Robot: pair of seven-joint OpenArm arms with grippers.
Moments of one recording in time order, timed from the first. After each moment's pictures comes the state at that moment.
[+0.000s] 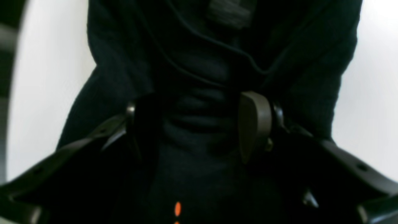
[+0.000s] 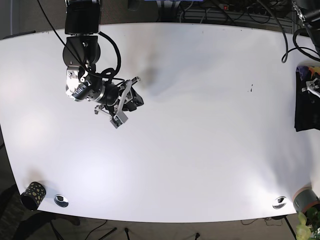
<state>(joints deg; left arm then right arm) -2.7 -36.6 -24.9 43.9 -9.5 -25.6 16.4 2.2 7.9 3.8 89.8 23.3 39.6 -53.7</state>
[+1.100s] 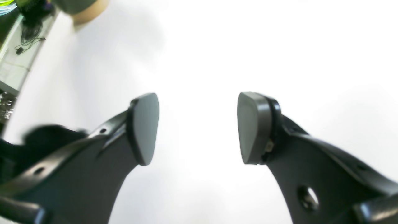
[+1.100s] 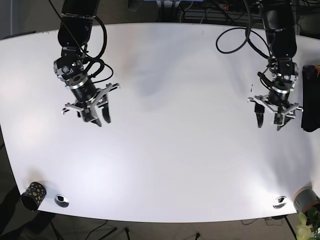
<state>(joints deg) 4.6 -13.8 -14.2 79.1 5.7 -13.7 2.6 -6.0 6.9 14.6 95.9 -5.4 31.4 -15.3</state>
